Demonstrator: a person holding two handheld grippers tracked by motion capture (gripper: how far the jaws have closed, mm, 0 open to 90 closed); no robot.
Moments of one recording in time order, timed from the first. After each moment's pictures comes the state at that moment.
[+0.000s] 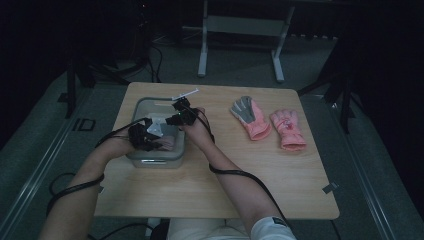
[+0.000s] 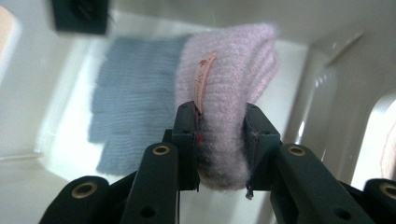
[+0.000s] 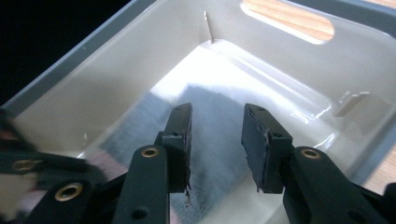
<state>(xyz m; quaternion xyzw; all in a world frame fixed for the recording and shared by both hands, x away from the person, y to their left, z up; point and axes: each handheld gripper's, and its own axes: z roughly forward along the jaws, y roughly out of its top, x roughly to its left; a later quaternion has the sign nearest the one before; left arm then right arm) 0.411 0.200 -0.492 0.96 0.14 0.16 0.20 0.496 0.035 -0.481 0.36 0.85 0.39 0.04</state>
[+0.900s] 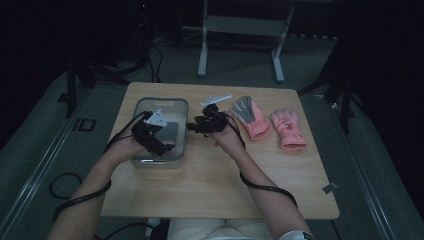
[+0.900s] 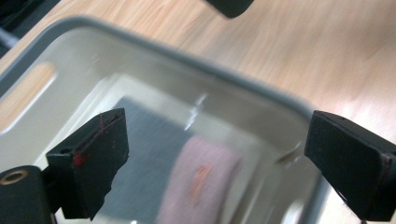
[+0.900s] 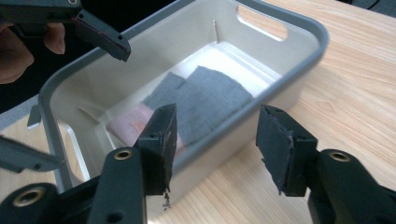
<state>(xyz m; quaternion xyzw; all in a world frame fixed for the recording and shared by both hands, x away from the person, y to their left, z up) 0.389 0.172 -0.450 0.90 0.22 0.16 0.33 0.453 -0.058 -0.452 0.30 0.84 0.44 0.05</state>
